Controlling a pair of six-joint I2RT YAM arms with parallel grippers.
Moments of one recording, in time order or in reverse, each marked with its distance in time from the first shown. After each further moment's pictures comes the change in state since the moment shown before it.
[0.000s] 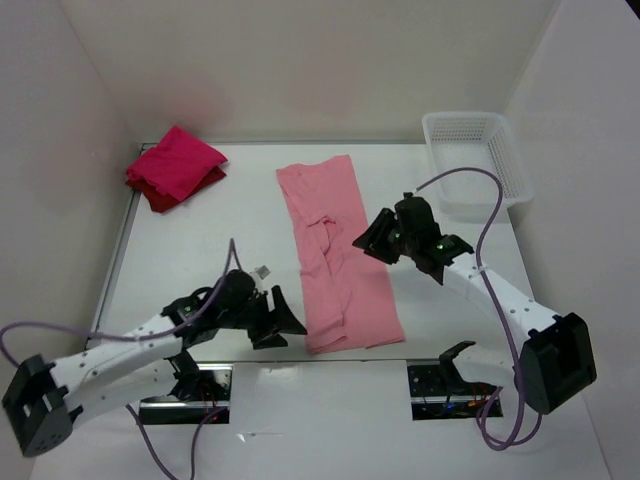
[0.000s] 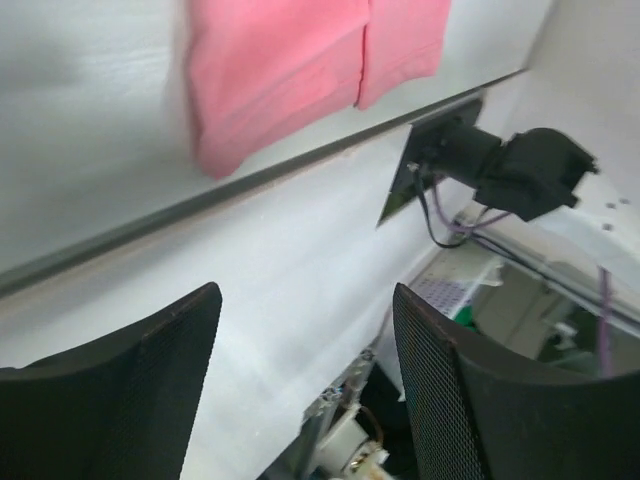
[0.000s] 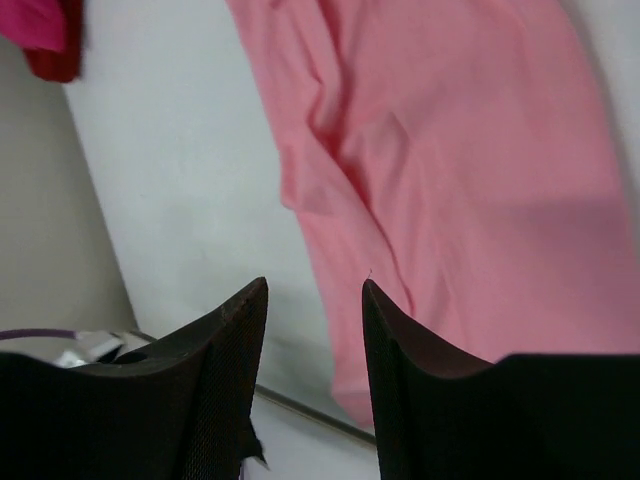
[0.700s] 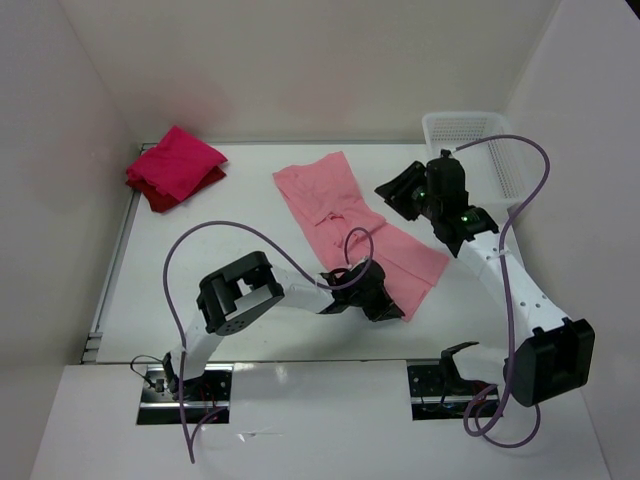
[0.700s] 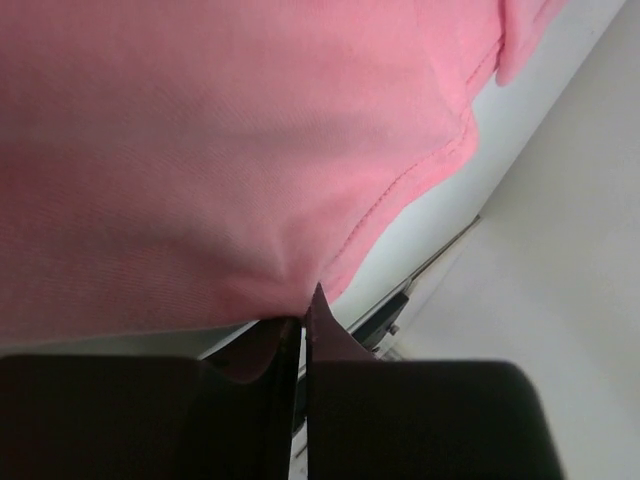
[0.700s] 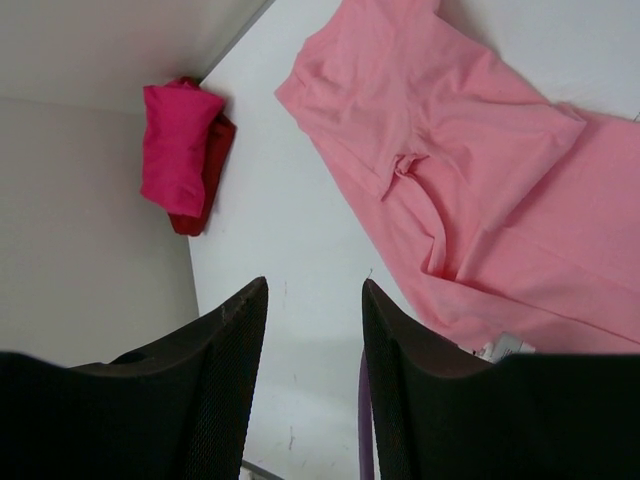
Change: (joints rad) left arm -0.249 1.234 0.742 0.554 -0.200 -0.353; right arm -0.169 0.032 0.235 -0.008 0.051 0.004
